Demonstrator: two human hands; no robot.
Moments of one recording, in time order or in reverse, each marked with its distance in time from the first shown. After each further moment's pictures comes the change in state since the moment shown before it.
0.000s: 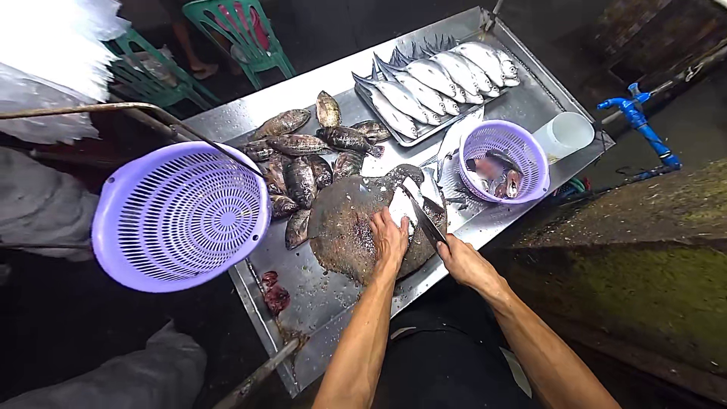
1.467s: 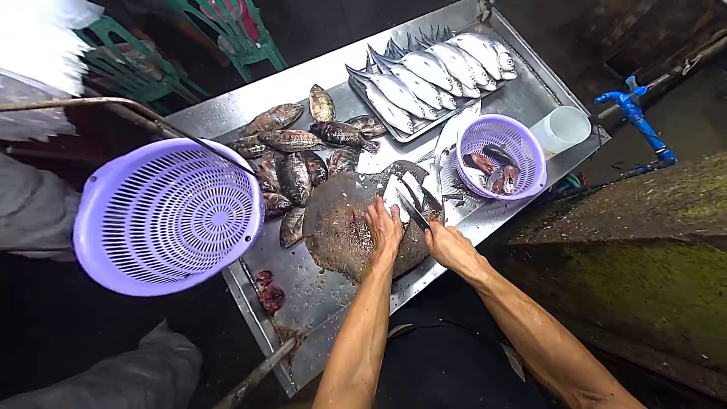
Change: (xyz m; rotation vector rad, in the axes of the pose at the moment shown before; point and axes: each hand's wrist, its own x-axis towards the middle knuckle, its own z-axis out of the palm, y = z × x) left_hand 0.023 0.000 0.006 -0.114 0.057 -0.016; right_hand 0.026 -0.031 -0.004 -0.212 -0.010 -0.001
